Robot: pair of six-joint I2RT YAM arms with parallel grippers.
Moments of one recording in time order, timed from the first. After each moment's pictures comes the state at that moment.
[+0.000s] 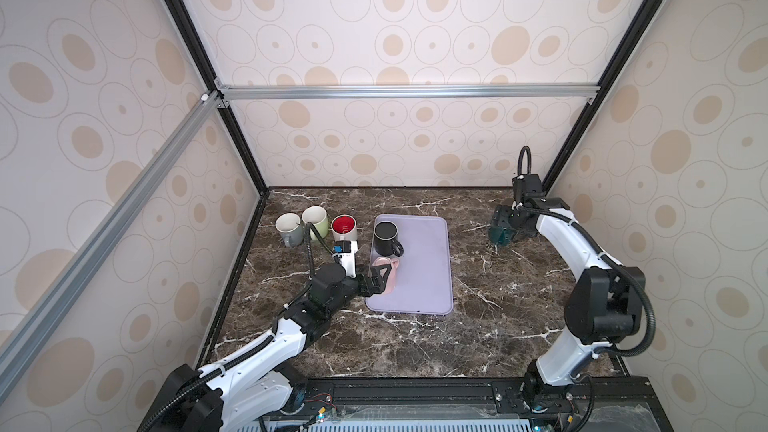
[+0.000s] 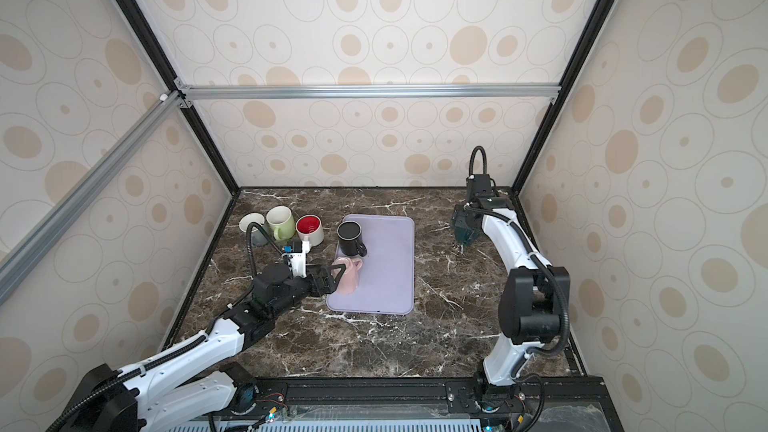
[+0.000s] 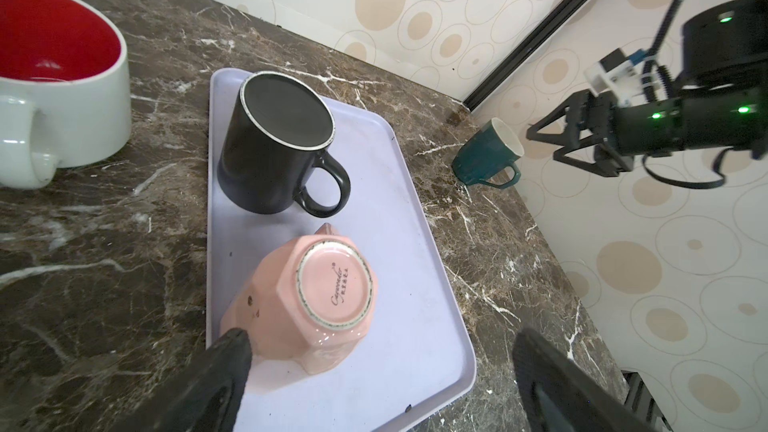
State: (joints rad) left arm -0.60 1.01 0.44 0.22 0.06 -0.62; right arm 0.05 1.65 1.44 -0.77 0.16 0.35
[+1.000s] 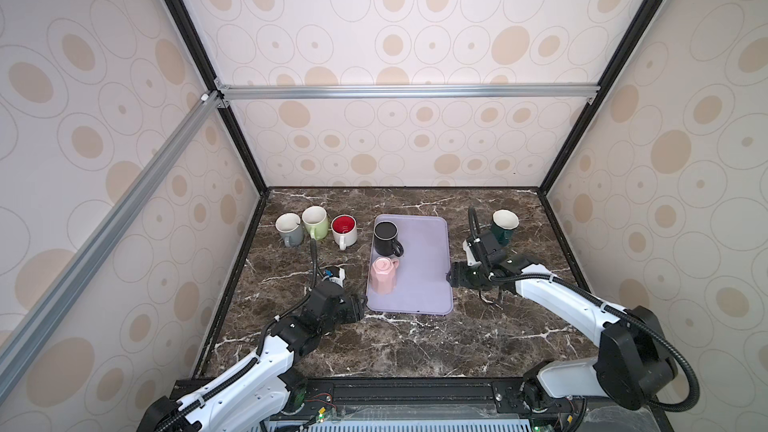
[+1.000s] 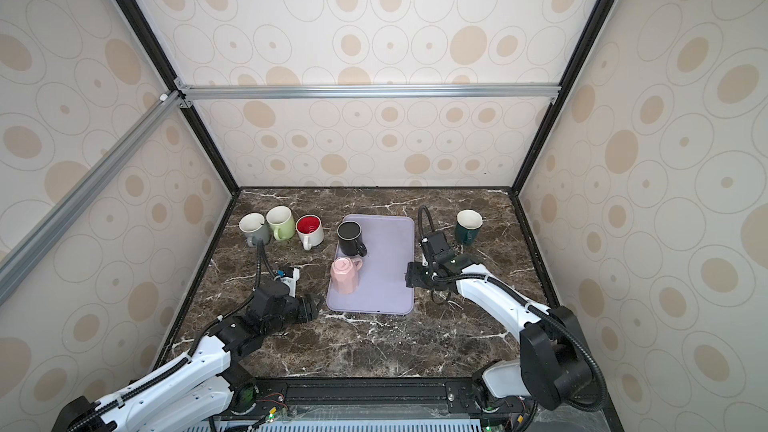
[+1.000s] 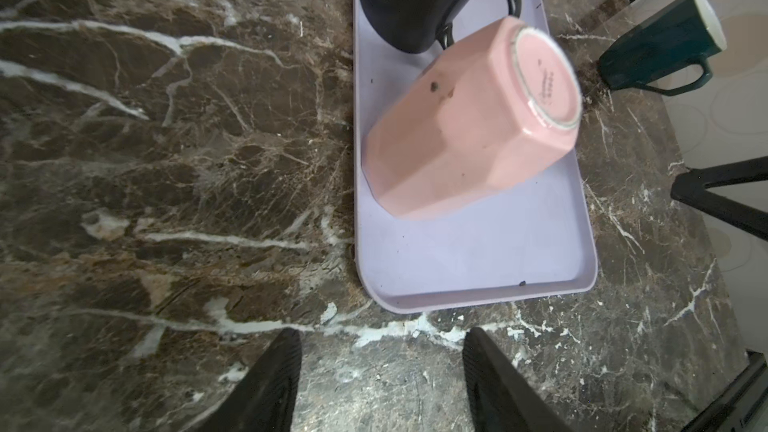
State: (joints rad) left arm -0.60 0.83 0.35 -0.23 -0.03 -0.69; right arm 0.47 1.39 0.88 -0.55 -0.09 0.54
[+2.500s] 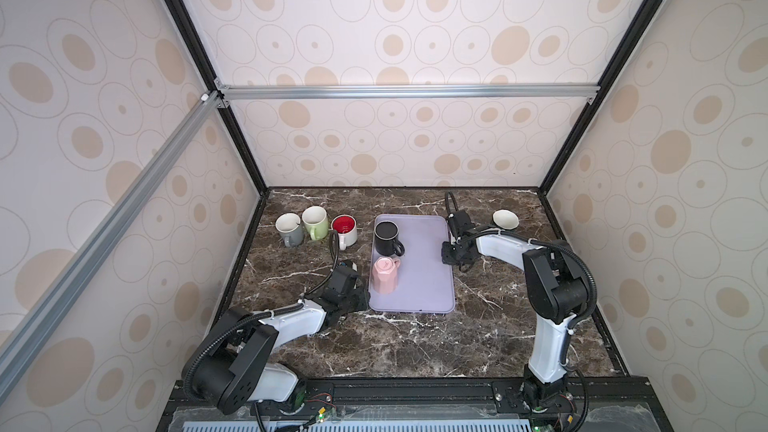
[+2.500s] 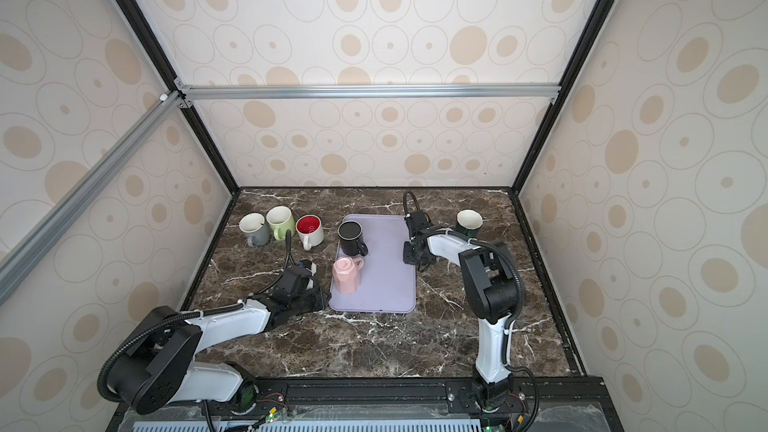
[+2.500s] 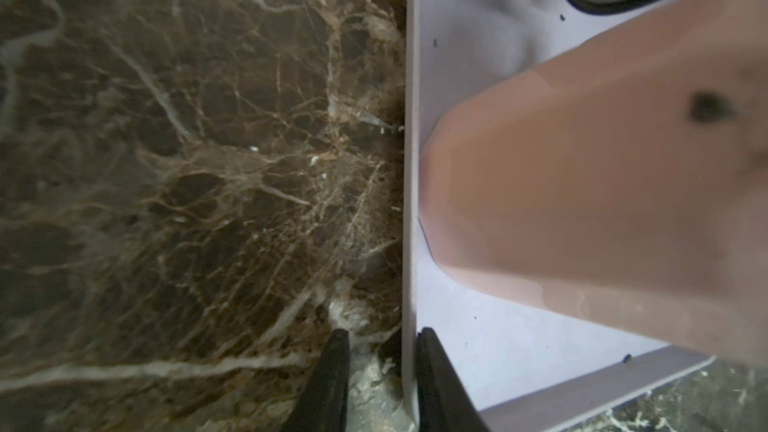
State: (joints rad) left arm -0.50 1.39 0.46 0.05 0.07 -0.64; right arm 0.38 1.96 1.29 -0.54 0.03 0.44
